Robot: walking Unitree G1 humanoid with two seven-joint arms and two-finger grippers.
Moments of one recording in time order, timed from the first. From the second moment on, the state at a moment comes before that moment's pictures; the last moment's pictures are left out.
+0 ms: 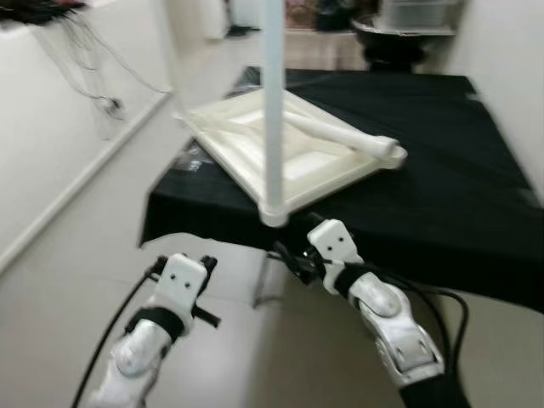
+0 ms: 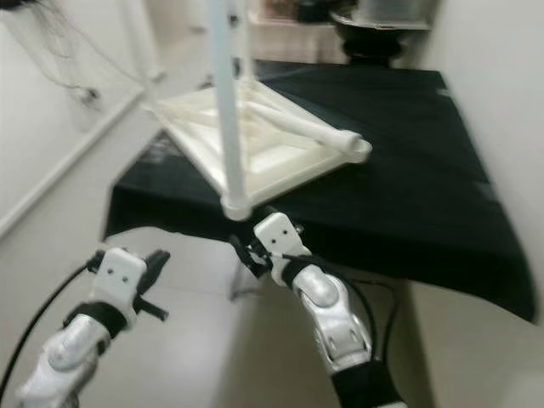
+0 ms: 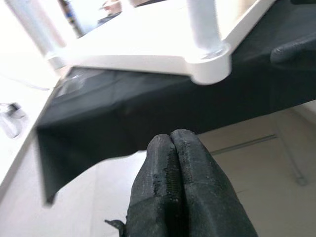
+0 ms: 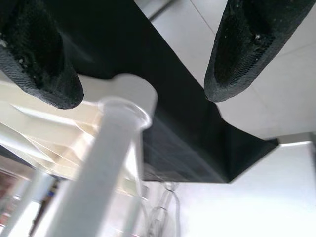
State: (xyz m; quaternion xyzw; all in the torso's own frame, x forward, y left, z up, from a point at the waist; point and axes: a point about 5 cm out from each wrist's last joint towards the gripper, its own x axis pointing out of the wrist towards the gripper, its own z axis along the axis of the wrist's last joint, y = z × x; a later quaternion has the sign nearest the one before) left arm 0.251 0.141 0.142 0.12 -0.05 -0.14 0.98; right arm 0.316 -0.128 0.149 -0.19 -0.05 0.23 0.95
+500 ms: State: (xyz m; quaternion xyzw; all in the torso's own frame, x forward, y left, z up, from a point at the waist) left arm 0.257 0.139 0.142 0.12 -0.05 -0.16 0.98; right arm 0.333 -0.175 0.151 -0.03 -0.02 0.07 1.00
